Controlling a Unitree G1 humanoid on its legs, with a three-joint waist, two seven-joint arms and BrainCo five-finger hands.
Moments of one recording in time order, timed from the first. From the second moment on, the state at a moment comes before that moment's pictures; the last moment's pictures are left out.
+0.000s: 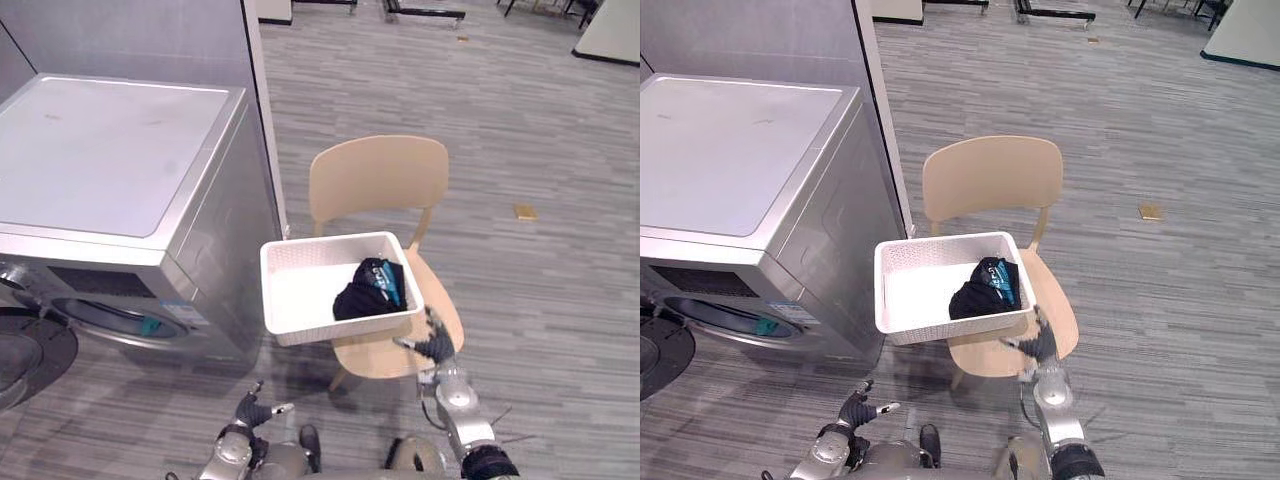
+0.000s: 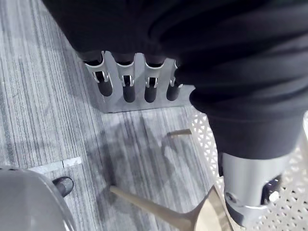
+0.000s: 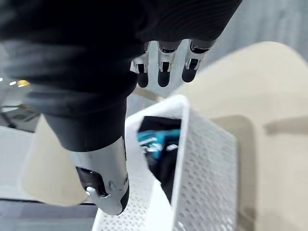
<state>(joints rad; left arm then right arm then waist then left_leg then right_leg) 0.04 0.14 -0.15 0.93 0.17 -0.14 0.16 -0.04 -0.10 -0.02 0.48 -0.24 -0.17 -0.22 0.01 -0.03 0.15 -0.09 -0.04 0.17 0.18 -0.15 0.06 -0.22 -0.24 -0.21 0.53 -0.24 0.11</state>
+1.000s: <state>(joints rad) -0.09 0.12 -0.08 0.91 0.19 -0.20 0.18 -0.89 -0.50 0.27 1.14 -0.56 -0.11 -0.17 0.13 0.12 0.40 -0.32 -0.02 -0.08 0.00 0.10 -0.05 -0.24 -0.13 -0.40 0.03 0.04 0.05</state>
